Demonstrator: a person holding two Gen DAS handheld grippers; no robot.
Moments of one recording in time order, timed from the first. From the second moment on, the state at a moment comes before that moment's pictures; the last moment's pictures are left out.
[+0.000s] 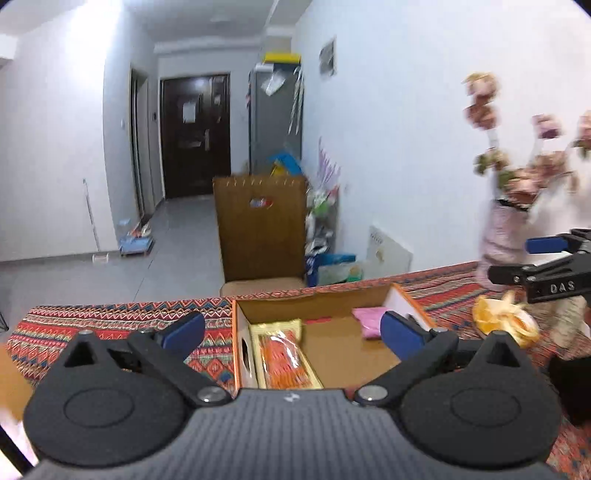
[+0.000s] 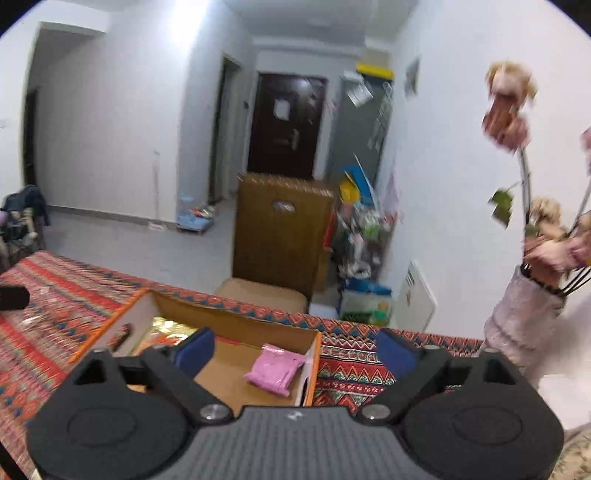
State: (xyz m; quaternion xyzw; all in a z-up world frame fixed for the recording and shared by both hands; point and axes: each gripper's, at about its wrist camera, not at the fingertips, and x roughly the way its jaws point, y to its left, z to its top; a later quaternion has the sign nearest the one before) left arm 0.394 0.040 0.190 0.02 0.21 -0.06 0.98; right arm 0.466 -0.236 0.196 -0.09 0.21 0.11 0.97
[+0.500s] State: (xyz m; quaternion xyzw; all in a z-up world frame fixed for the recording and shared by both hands) left arm 0.153 0.030 0.091 0.00 0.16 0.00 0.99; right arm 0.211 -0.264 0.099 -0.04 0.15 0.15 0.98
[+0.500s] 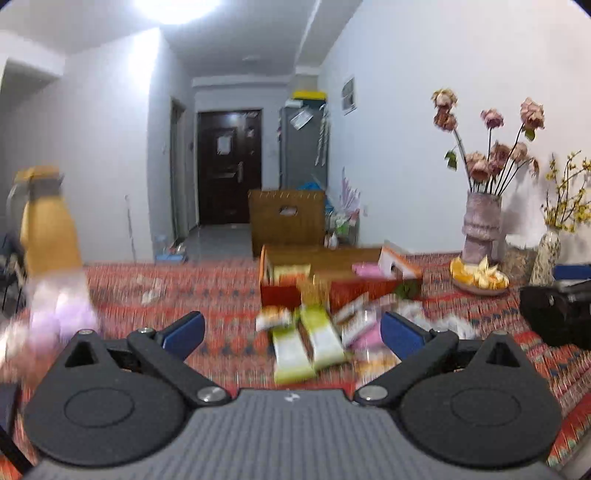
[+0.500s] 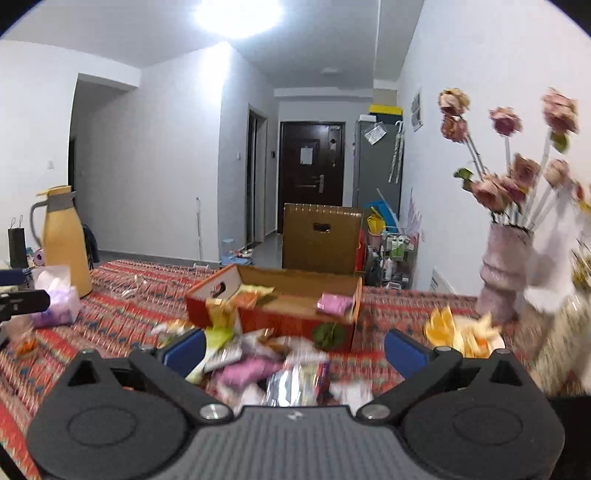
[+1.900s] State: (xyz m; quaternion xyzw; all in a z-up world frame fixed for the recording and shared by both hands) left arm 0.340 -0.036 -0.024 -0.05 0.37 -0.12 0.92; right arm 0.390 -0.297 -0.016 0.00 0.30 0.10 0.95
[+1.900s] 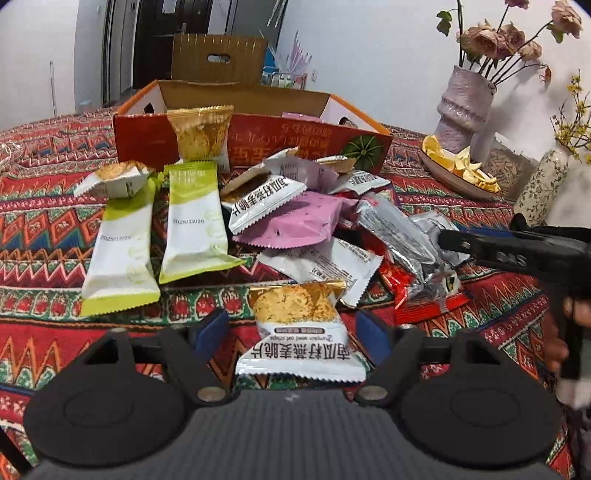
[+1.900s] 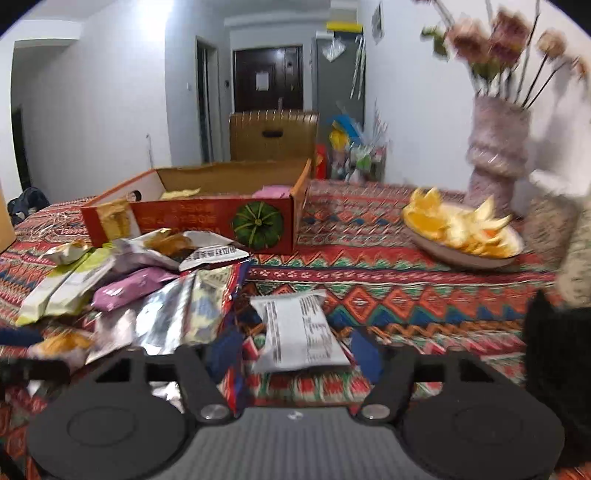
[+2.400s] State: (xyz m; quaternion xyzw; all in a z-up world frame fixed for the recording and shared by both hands) left arm 0.257 -0.028 0.015 -0.03 0.32 -0.11 0.94; right arm 0.304 -0.306 -0.007 0.00 0.28 0.07 0.96
